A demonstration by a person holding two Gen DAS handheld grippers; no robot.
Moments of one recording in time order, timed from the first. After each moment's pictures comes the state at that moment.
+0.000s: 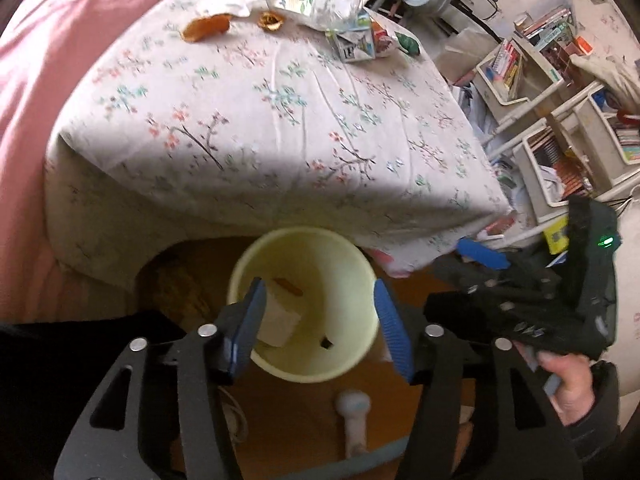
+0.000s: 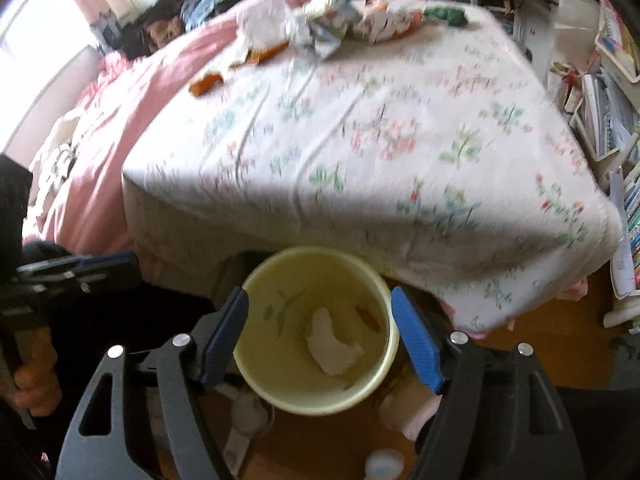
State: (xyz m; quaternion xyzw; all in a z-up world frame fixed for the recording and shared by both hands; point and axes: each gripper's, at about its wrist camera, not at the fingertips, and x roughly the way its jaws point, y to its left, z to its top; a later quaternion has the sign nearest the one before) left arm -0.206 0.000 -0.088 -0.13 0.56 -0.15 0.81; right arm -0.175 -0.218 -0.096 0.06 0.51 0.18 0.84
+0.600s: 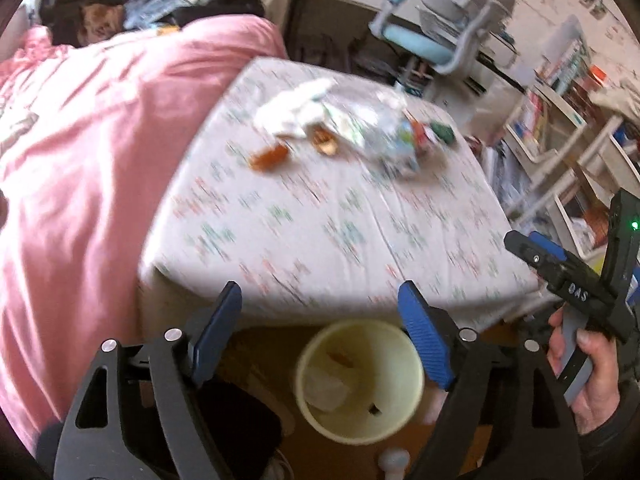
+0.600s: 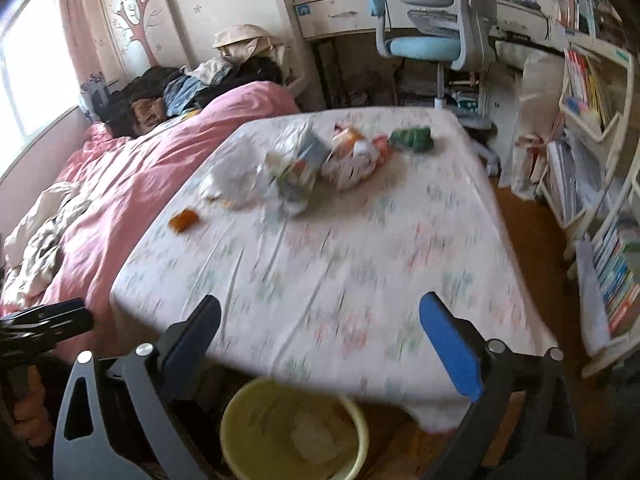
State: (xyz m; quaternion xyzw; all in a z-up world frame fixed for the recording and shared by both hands) left arm -0.164 0.056 -0.013 -0.10 0.46 -0.06 0.88; right arm -0.104 -0.222 -0.036 0.06 0.40 0.11 0.91
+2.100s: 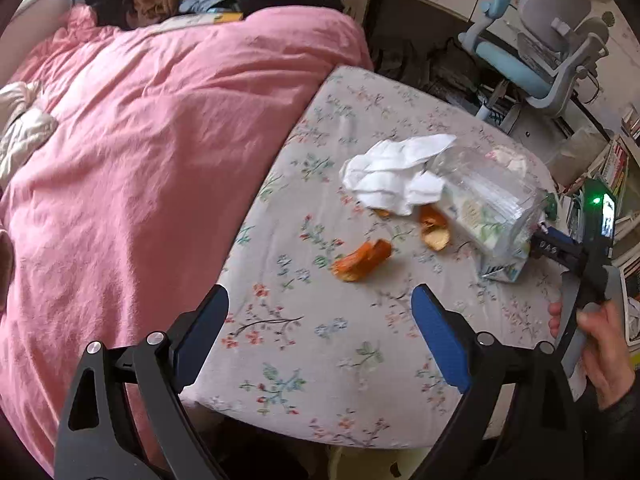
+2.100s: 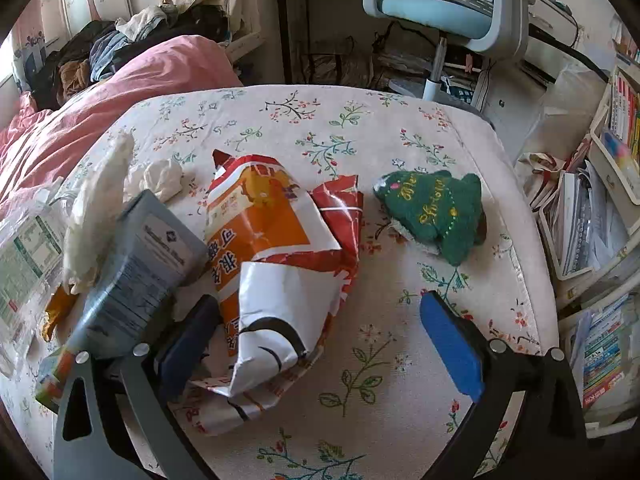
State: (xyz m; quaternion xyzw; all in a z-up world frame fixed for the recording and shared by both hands) left arm -0.033 0.088 -0.035 -0.11 0.48 0.06 0.87; right arm 0.091 -0.220 -0.097 -0.02 0.47 0.05 0.88
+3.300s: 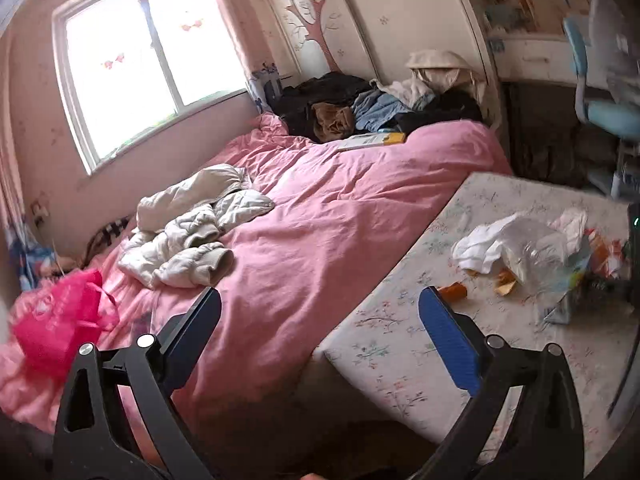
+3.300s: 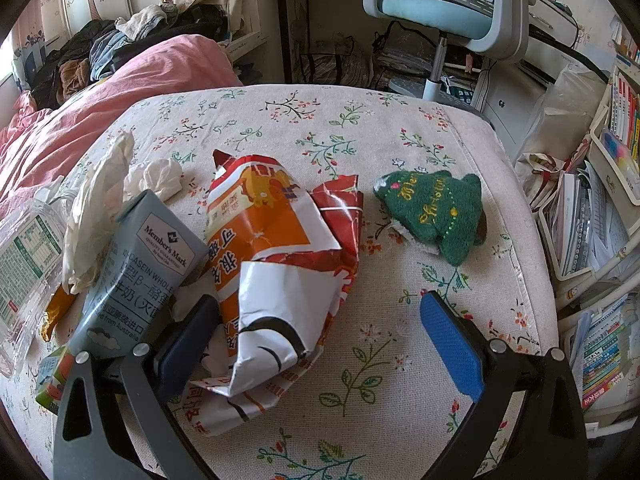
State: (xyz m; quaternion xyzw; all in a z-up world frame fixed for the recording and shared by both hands) left arm -0.137 -0.040 0.047 0.05 0.30 0.42 0.85; right arm 0.092 -0.221 -0.098 -0.02 0.47 0.05 0.88
